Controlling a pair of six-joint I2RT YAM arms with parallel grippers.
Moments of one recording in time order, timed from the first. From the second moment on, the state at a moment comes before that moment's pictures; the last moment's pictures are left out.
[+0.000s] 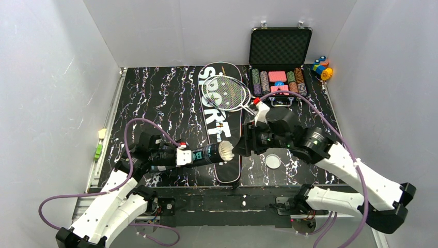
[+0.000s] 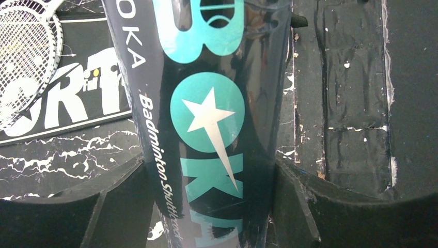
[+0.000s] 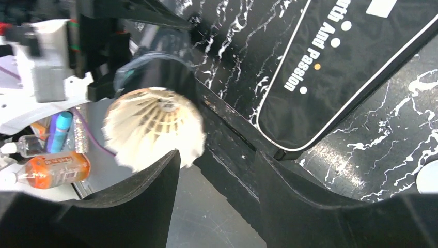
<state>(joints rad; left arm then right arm) -0.44 0.68 0.63 -0.71 0.76 0.93 0.95 0.97 1.17 -0.78 -0.19 0.62</state>
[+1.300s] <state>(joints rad) -0.44 0.67 0.65 -0.66 0.78 0.86 0.69 1.00 1.23 -0.69 -0.18 0.62</state>
